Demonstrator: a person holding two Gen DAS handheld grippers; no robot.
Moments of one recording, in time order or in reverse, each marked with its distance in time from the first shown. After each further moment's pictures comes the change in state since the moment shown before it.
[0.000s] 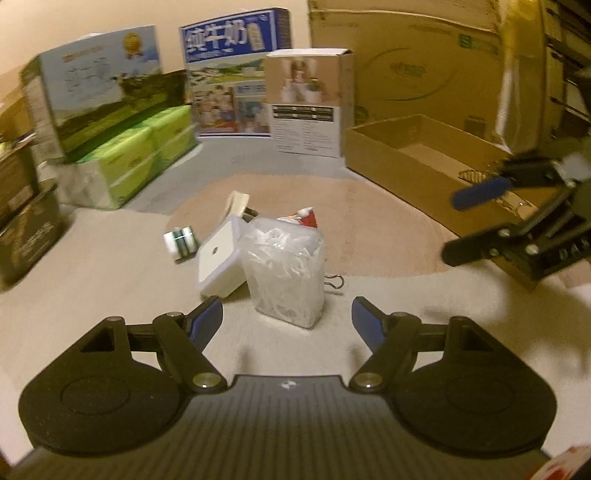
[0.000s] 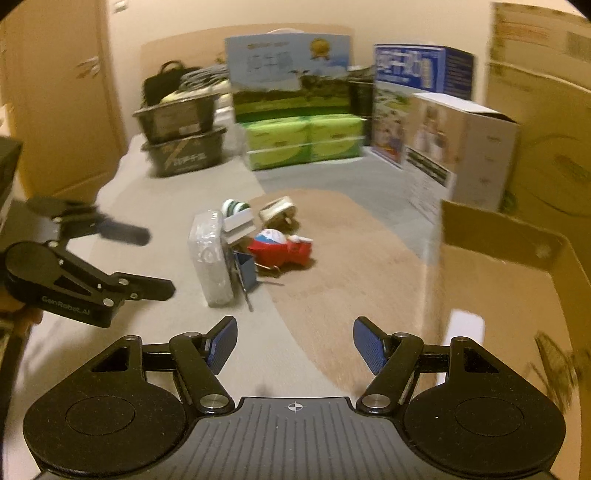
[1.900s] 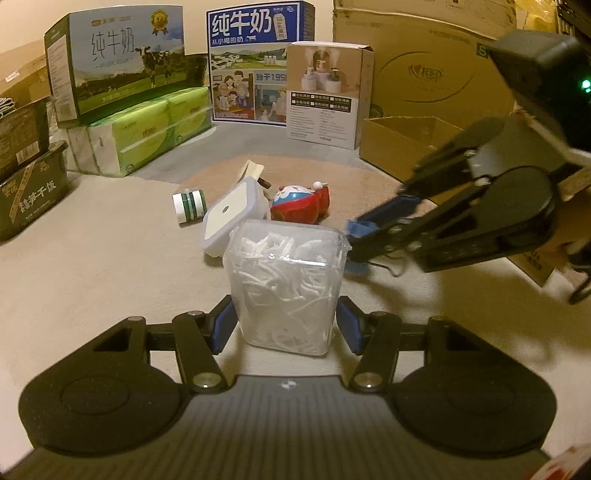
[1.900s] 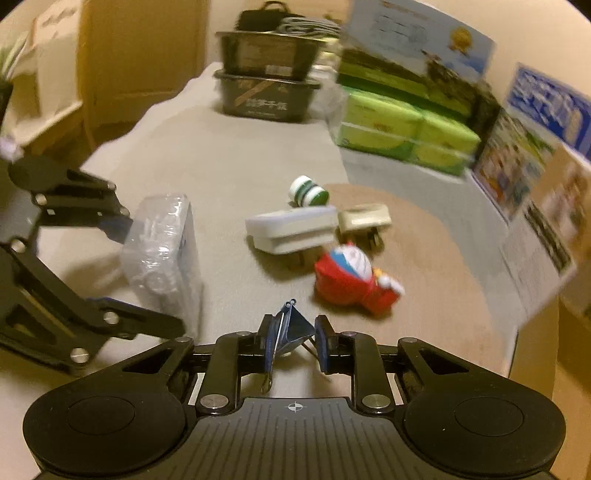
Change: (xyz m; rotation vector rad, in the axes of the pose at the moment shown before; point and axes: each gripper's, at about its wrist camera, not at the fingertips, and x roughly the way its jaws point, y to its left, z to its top) left arm 0.004 0.009 -0.037 -0.097 -0.026 0.016; right arm 0.097 0.037 0.025 -0.254 0.115 0.094
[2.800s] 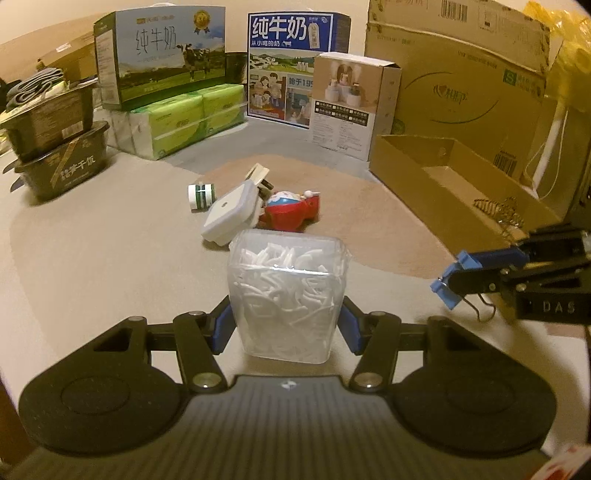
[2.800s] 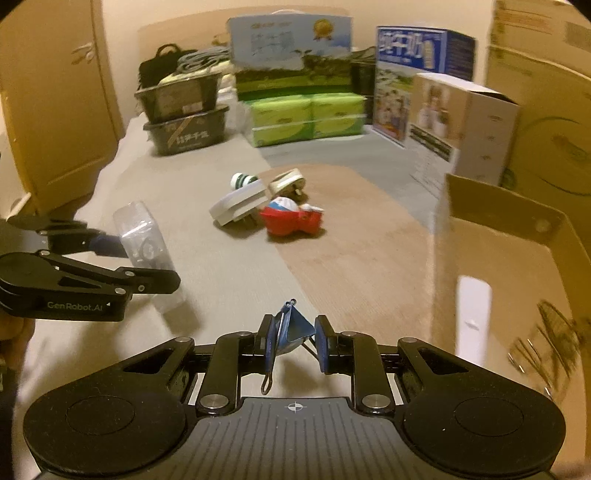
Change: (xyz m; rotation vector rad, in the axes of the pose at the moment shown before) left arm -0.047 -0.055 0.013 -0.167 0.030 0.123; right arm -0.119 0.012 -0.065 0.330 -0.061 -0.131
